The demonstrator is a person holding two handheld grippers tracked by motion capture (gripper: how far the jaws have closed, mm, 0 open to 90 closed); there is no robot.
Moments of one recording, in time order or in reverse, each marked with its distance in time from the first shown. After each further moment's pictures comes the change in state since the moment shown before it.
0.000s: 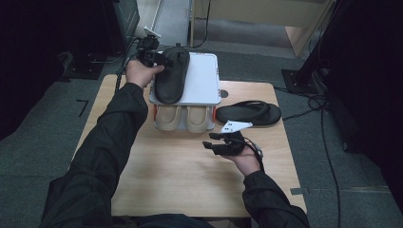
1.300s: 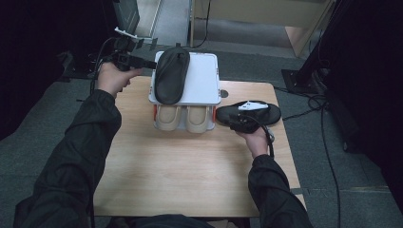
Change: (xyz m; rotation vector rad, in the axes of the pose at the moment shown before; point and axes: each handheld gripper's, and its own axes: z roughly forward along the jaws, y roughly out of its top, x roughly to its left) left arm 0.027 -0.033 -0.070 -0.070 -0.035 0.086; right arm -0.096 0.006 -0.007 -0.013 -0.248 0.146
